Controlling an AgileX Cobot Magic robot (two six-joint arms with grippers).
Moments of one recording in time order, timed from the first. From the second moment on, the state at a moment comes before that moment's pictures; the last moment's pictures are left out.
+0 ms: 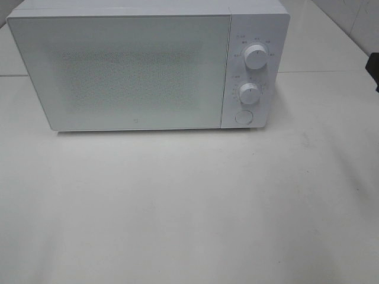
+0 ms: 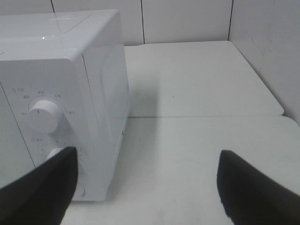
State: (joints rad) left arm -0.13 0.00 -0.52 -0.08 1.08 -0.01; right arm 0.03 0.97 -0.28 -0.04 -0.50 0.12
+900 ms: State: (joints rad) left arm -0.13 0.00 -0.52 -0.08 1.08 -0.01; right arm 0.49 1.55 -0.28 0.57 -1.16 -0.26
